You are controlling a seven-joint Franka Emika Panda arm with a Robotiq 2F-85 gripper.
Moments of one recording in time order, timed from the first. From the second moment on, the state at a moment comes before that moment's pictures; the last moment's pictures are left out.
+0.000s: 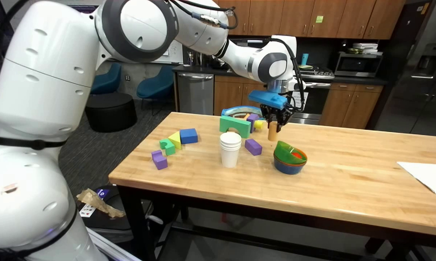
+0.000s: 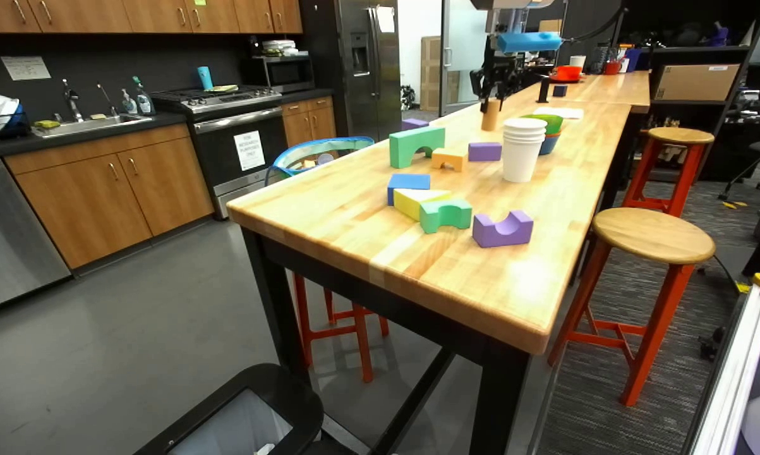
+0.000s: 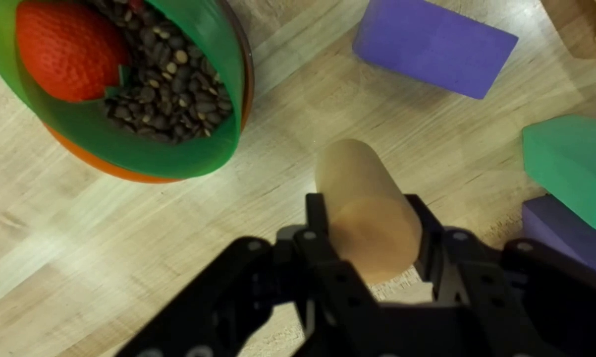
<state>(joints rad) -0.35 0.52 -0.20 -1.48 0.12 2.15 -0.15</state>
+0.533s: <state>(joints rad) -0.35 0.52 -0.19 -1.48 0.12 2.14 -0.15</state>
